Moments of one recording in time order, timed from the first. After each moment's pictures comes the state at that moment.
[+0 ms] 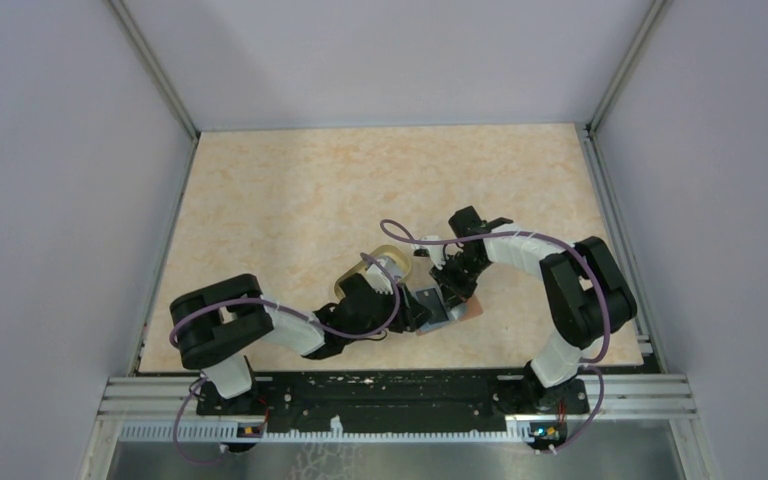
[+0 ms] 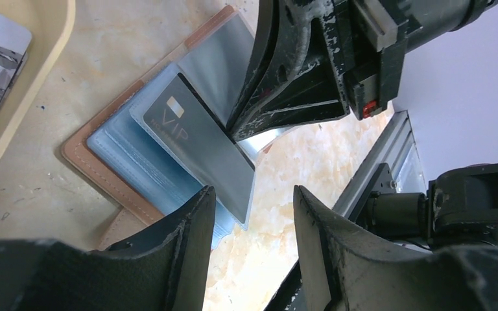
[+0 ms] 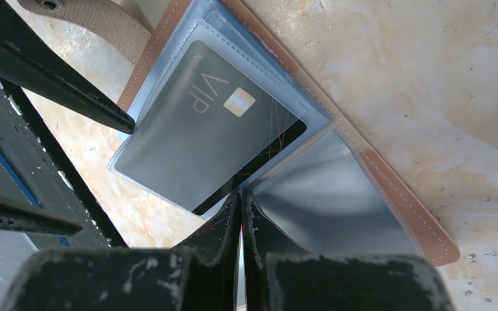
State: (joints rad) left arm -1.16 1.69 0.48 0.89 -0.17 -0.95; right arm 0.46 1.64 0.91 -0.70 -0.53 -0.53
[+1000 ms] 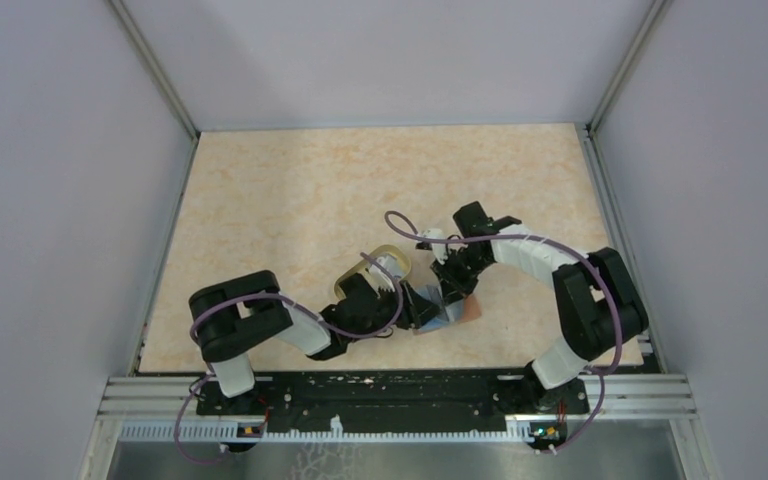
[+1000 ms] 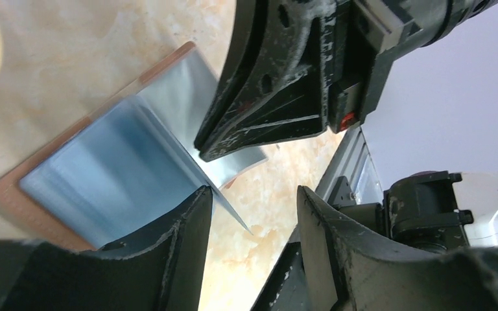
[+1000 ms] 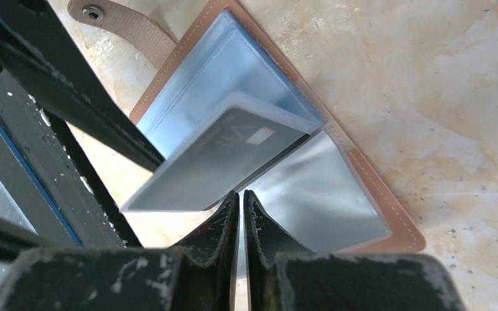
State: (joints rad) left arm -1.15 1.79 0.46 1.15 -0.14 -0.98; right arm 0.44 1.57 0.91 -0.71 -0.56 -0.50
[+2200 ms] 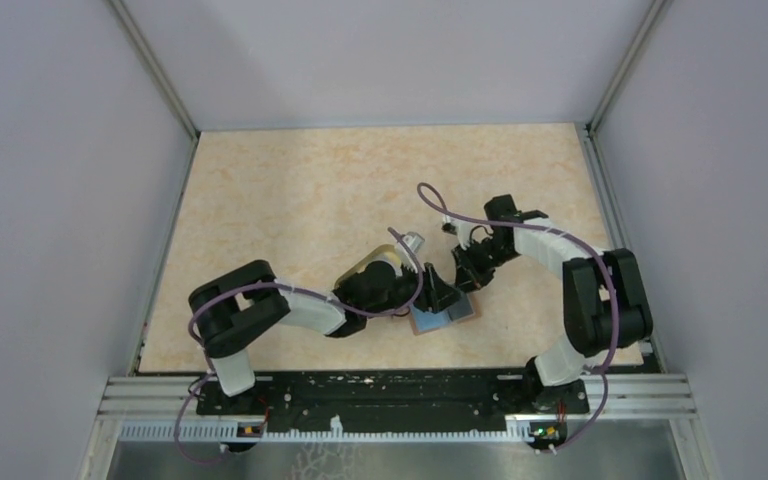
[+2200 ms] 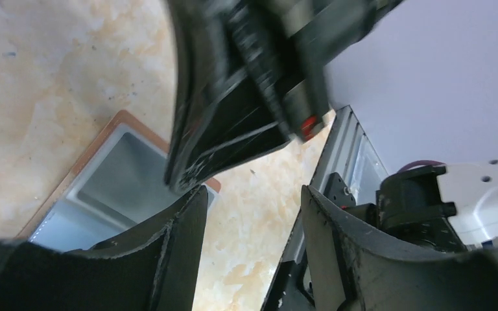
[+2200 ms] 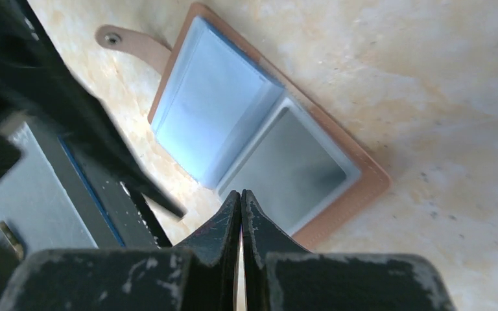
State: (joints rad) left arm -1.09 1.84 0.72 0.96 0.06 -0.82; right arm 0.21 1.54 0.91 -0.75 -0.75 -0.48
